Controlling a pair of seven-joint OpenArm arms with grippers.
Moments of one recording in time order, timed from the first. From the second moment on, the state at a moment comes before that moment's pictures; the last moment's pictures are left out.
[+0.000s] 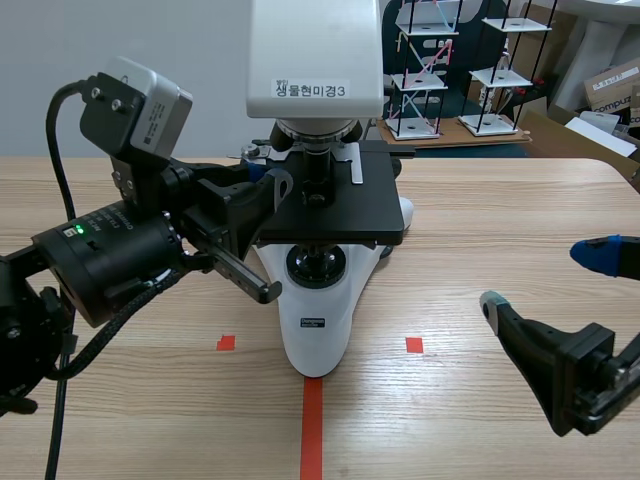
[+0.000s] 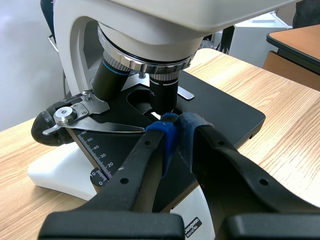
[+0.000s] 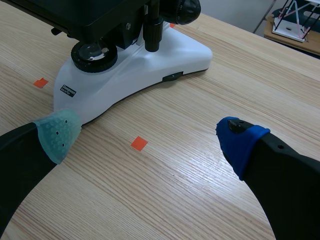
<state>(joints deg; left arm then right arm) 12.9 -20.0 15.9 104.9 -14.0 -22.5 -3.3 -45.2 30.8 12.3 114.7 17.7 24.7 4.7</state>
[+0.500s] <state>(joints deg) 12.9 -20.0 15.9 104.9 -14.0 -22.5 -3.3 -45.2 30.8 12.3 114.7 17.7 24.7 4.3</state>
